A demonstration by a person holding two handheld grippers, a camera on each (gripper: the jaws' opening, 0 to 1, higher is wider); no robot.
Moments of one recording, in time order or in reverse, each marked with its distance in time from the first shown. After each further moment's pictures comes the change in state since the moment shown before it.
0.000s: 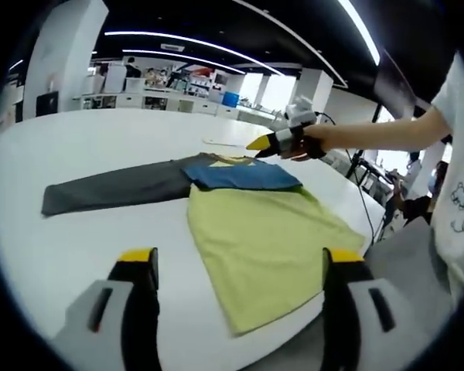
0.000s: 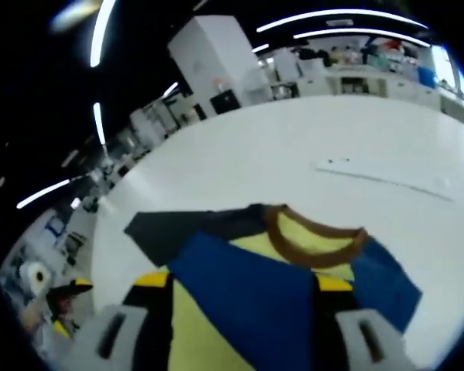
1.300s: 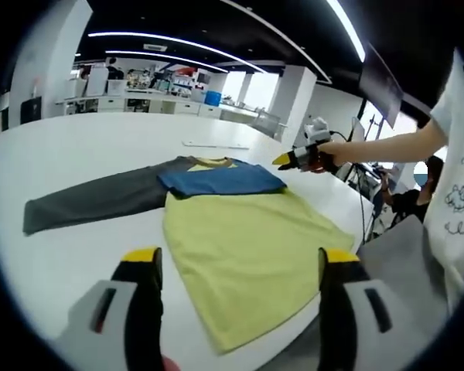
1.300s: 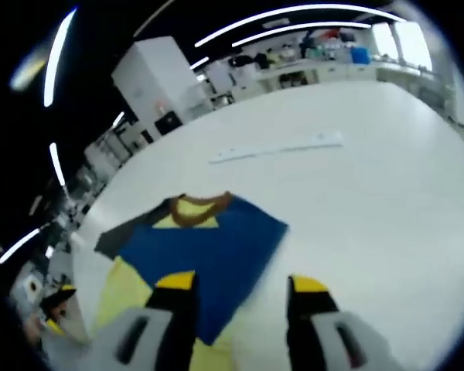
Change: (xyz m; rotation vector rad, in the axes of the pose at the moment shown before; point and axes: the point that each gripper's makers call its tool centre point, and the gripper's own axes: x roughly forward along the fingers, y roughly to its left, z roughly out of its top) left arm 0.016 -0.019 0.008 0.031 0.019 -0.081; right arm -0.089 -0.110 -0.059 0.261 -0.074 -0.194
